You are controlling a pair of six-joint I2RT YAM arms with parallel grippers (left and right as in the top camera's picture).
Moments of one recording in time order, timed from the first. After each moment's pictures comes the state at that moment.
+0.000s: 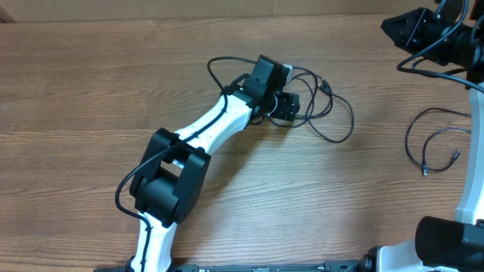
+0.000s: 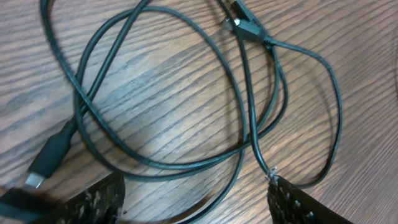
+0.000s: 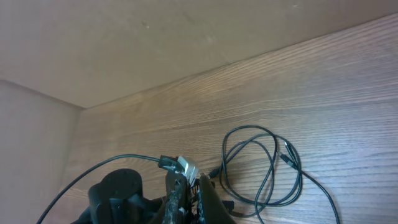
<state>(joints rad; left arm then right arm) -0.57 2.14 1.56 -0.35 0.27 -0.31 -0.20 1.67 1.94 -1.01 -0.62 0.25</state>
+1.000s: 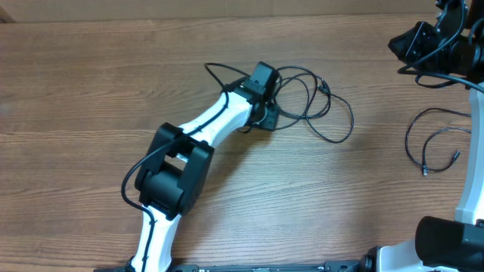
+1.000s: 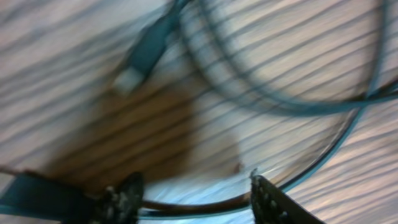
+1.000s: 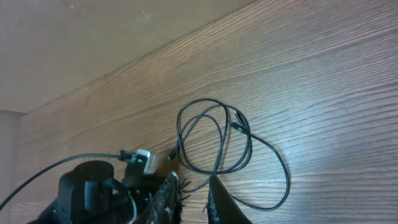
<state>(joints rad) -0.54 2.20 1.61 -0.65 0.10 -0.30 -0.20 1.67 1.94 -1.16 -0.42 0.26</state>
